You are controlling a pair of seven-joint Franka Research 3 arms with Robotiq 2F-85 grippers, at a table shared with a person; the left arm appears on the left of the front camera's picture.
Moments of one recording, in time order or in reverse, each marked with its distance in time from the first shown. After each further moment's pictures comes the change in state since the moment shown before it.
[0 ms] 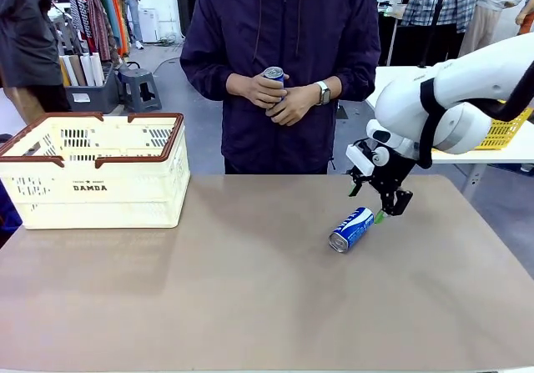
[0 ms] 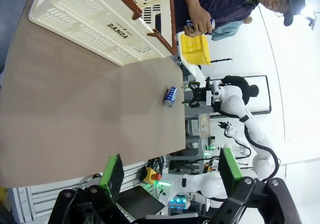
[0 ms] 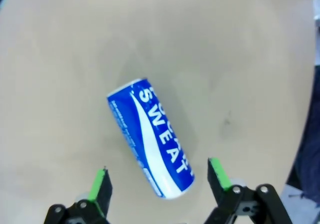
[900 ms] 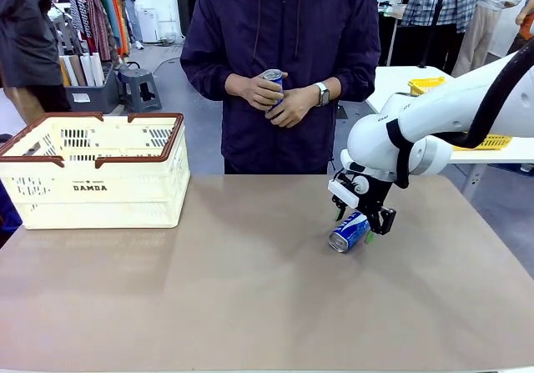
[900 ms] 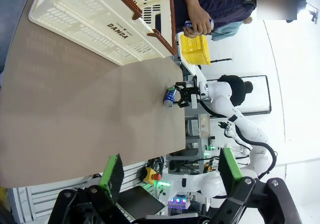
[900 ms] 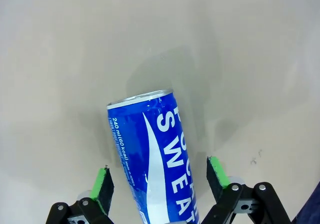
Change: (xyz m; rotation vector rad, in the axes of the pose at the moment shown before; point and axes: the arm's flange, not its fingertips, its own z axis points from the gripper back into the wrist) left arm 0.000 0.000 0.000 0.000 0.000 0.000; right arm 0.012 -0.012 -0.065 0.123 0.069 0.202
